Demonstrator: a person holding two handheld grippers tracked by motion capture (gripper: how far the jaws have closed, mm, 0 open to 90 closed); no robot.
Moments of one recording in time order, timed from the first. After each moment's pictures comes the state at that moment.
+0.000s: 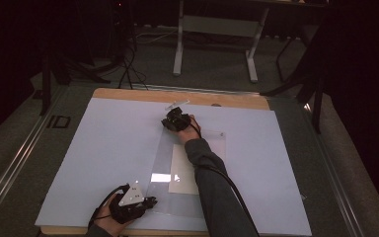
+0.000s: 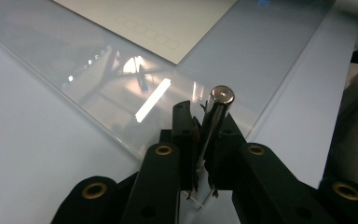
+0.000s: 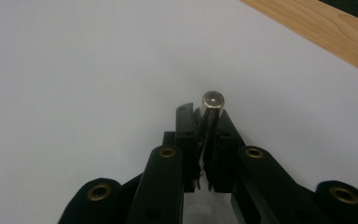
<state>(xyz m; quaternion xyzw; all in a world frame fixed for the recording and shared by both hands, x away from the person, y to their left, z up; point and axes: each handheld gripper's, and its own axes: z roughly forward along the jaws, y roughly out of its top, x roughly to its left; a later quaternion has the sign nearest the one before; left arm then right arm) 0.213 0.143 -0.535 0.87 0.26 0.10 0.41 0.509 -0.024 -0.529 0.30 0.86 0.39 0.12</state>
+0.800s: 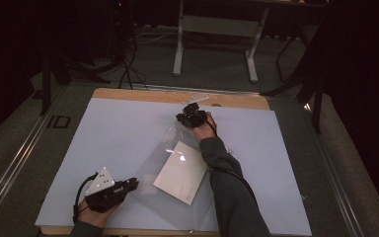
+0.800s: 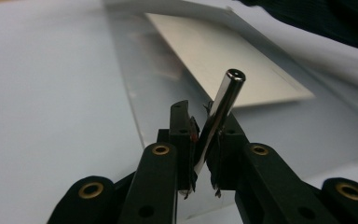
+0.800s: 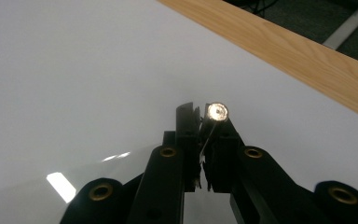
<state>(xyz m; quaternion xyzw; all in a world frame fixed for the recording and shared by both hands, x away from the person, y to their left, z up) 0.222 0.203 -0.512 0.77 0.36 0.17 0.50 0.499 -0.076 -0.492 0.34 0.84 0.40 0.14</state>
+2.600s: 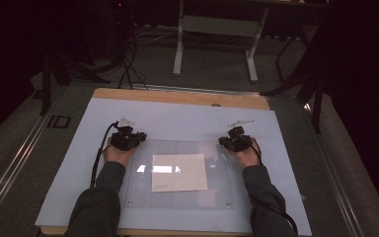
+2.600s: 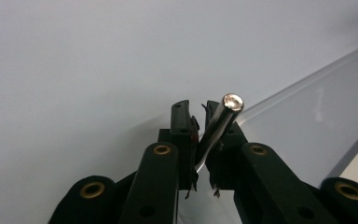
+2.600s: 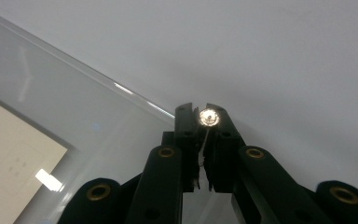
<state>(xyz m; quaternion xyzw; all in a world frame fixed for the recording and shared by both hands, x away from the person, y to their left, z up) 0.407 0.187 -0.533 0.77 0.47 0.15 0.41 0.431 -0.218 -0.512 0.44 0.82 0.34 0.14</state>
